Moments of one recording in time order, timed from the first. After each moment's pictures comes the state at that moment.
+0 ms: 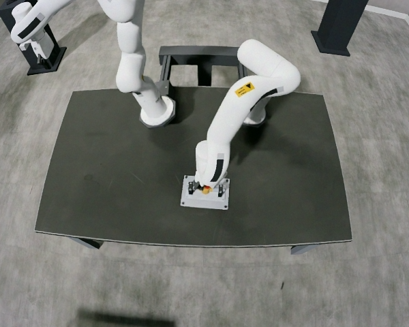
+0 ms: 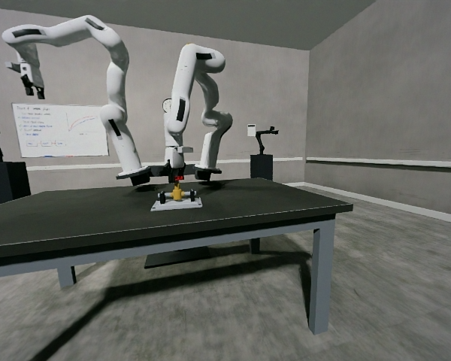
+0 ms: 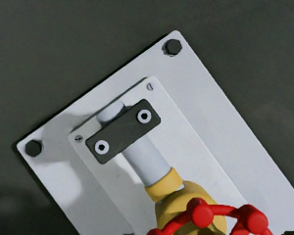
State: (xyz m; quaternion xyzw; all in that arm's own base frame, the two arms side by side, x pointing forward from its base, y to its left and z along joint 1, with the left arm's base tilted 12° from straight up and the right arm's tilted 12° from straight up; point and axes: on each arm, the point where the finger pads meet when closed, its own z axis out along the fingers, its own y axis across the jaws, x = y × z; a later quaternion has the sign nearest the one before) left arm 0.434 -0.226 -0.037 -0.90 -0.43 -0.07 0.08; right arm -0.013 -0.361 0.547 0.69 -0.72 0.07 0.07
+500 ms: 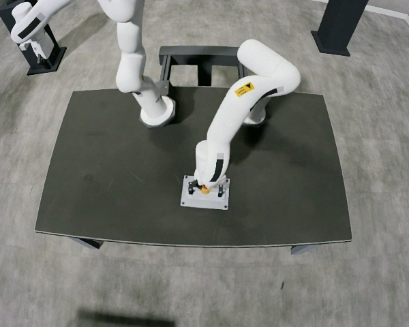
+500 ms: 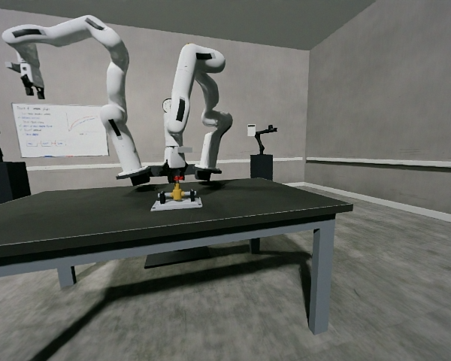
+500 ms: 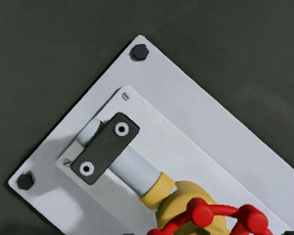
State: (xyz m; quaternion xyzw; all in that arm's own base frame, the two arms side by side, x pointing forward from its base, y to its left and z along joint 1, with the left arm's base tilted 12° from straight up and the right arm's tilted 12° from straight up) left arm 0.434 -0.226 -0.037 -0.94 -0.33 -0.06 0.09; right arm -0.013 -0.361 0.547 0.69 -0.72 0.07 0.07
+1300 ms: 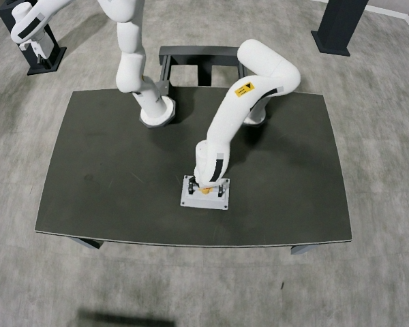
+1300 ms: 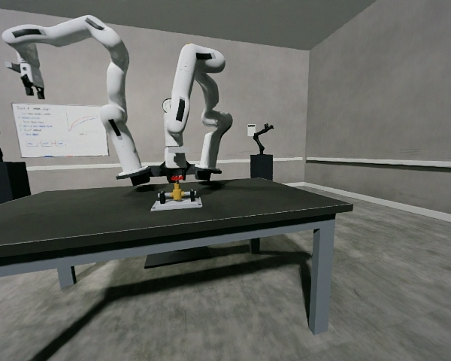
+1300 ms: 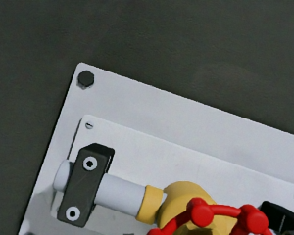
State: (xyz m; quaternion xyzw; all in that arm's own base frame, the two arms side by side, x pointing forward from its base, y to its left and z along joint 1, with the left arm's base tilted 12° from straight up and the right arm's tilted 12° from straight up) left arm 0.434 -0.226 -0.037 -0.98 -0.14 -0.04 0.10; right arm -0.013 -0.361 0.547 0.69 -0.72 0.07 0.07
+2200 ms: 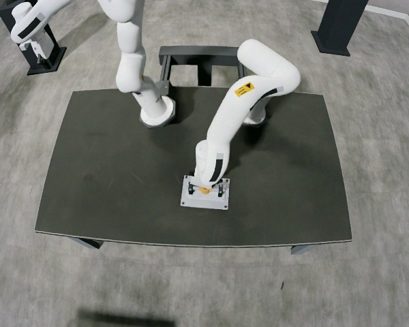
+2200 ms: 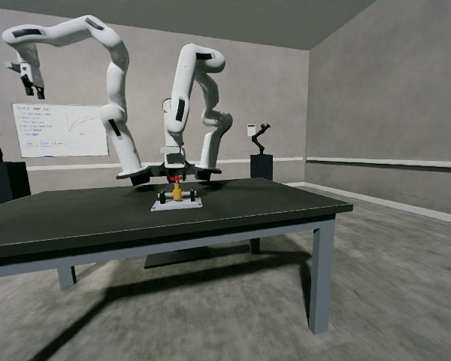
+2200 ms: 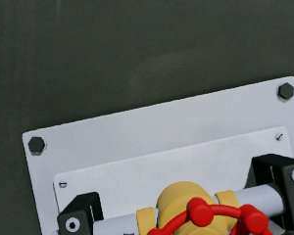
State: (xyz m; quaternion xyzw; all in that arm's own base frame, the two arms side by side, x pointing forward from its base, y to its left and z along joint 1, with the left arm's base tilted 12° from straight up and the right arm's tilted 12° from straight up) left arm 0.434 -0.226 -0.037 -0.99 0.13 -0.01 0.11; right arm -0.013 -0.361 0.547 0.69 -0.72 0.07 0.07
